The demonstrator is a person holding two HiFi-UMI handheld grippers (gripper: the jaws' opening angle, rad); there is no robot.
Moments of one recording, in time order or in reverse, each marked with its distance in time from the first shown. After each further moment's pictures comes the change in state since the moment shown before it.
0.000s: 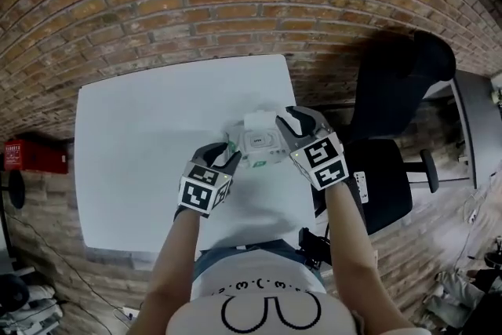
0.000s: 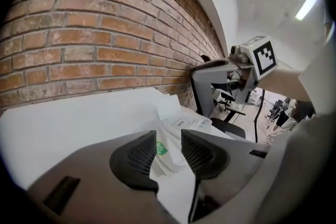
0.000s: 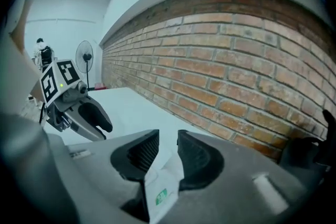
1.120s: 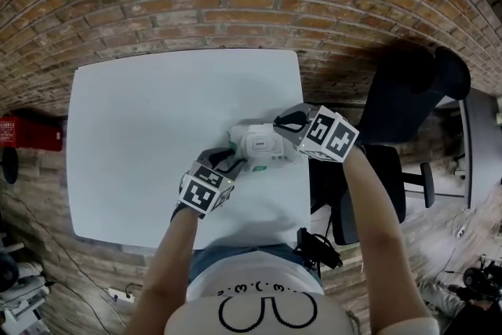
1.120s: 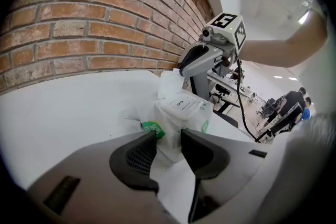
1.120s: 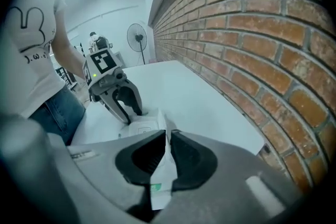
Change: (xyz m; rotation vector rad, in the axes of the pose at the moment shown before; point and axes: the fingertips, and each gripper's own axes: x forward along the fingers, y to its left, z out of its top) left arm 0.034 -0.005 -0.043 -0.023 0.125 -0.079; right arm 0.045 0.032 -0.047 -0.271 0.297 0.616
